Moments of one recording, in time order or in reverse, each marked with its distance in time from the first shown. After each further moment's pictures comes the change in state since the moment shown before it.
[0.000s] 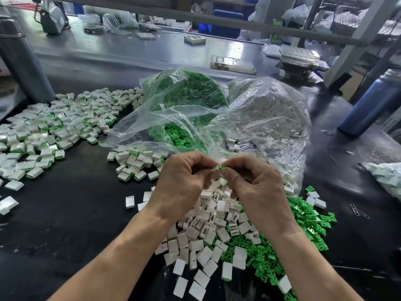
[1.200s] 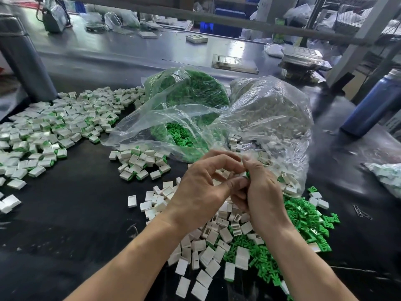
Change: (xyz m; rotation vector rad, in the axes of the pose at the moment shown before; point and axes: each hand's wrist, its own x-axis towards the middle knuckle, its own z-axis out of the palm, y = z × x) left_hand -0.006 0.015 0.023 -0.093 -0.134 0.096; right_hand -0.003 -0.013 0.015 0.415 0.007 0.279
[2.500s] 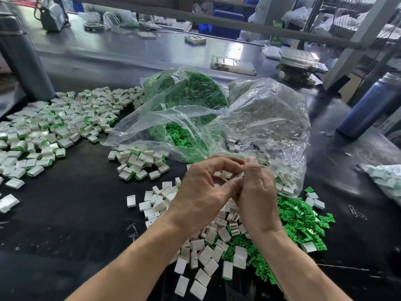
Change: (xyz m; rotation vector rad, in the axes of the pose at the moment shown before) left_hand -0.004 0.003 0.004 -0.058 0.023 -0.050; right_hand 0.004 0.014 0.007 0.006 0.123 -0.154
